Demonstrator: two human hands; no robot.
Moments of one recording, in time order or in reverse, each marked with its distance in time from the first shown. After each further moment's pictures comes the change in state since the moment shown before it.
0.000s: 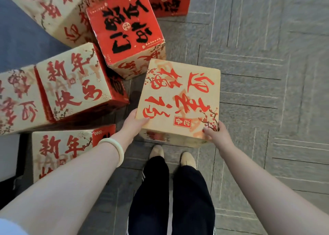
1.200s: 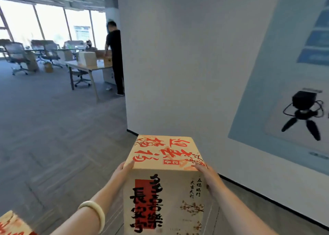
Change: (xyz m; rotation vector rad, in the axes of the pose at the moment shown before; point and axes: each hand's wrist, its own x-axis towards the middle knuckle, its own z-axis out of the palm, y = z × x) left_hand -0.503 0.372 0.177 0.434 -0.752 0.804; right_hand -0.499 -0.022 -0.380 0.968 0.720 -0.412
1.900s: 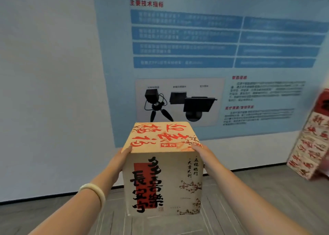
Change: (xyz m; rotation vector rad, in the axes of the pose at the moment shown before) left_hand -0.075 0.129 0.527 0.205 -0.617 0.227; right_hand -0.138 -0.017 -0.488 0.180 0.662 -0.183
